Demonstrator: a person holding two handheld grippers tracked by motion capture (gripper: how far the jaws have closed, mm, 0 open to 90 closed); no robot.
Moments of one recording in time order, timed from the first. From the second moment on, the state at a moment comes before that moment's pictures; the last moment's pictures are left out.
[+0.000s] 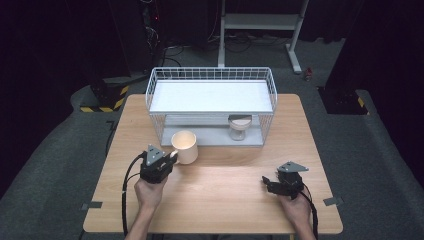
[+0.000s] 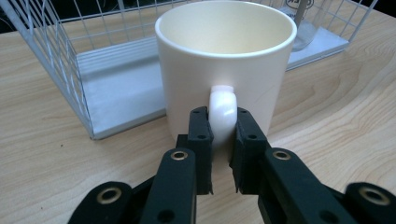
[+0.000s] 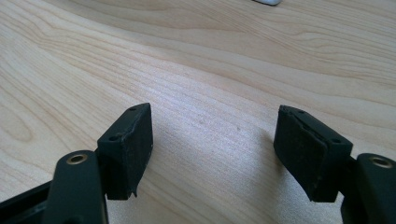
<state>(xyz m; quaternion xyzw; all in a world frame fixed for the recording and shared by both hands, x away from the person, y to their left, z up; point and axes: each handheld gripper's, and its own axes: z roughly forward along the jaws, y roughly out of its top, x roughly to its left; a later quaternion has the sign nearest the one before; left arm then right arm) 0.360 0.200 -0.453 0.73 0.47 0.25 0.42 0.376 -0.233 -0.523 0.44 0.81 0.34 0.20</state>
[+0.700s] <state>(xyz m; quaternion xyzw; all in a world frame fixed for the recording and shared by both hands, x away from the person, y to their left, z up) 0.384 0.194 -0.445 0.74 0.46 0.26 0.41 0.376 -0.233 -0.523 0.44 0.81 0.34 0.20</state>
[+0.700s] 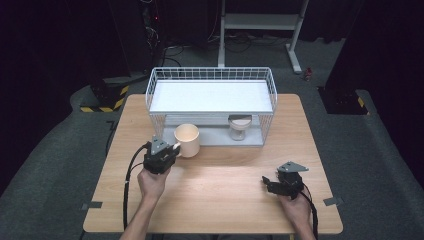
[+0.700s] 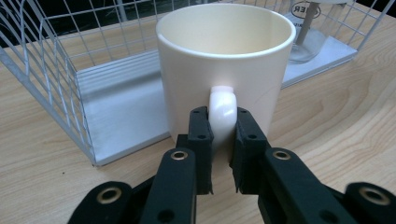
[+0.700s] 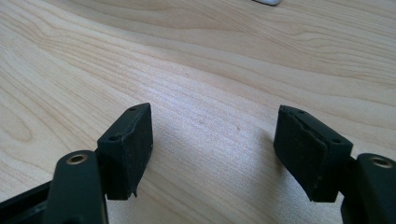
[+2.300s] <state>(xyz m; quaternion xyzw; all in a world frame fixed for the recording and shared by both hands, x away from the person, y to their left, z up) 0.441 0.171 -0.465 0.73 0.49 0.28 0.39 0.376 -0.233 -0.523 0.44 0.81 0.34 0.20</state>
